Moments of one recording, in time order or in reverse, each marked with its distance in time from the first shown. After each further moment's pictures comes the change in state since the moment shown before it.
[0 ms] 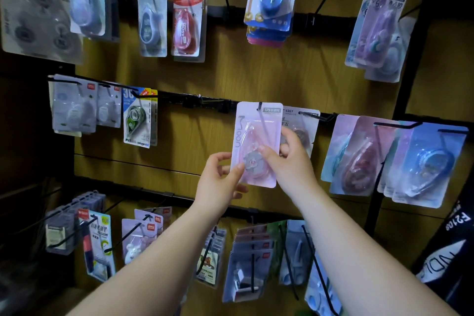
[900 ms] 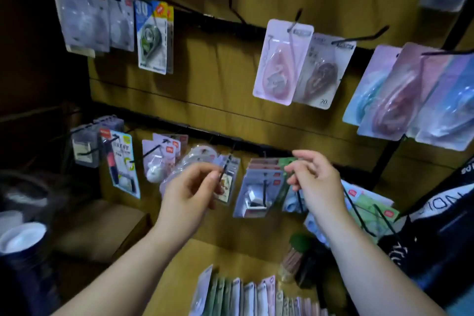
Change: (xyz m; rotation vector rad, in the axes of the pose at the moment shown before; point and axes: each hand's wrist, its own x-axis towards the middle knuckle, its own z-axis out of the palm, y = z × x) left_hand -0.127 -0.058 -0.066 0.154 0.082 0.065; right_hand -0.115 0.070 -0.004 -0.064 0.015 0.275
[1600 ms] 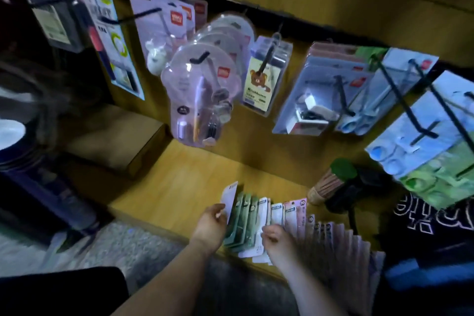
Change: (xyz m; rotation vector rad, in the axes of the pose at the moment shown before) left_hand -0.104 -0.281 0.025 0.407 -0.191 -0.959; right_hand -0.115 0.291 0.100 -0.384 -0.452 0.762
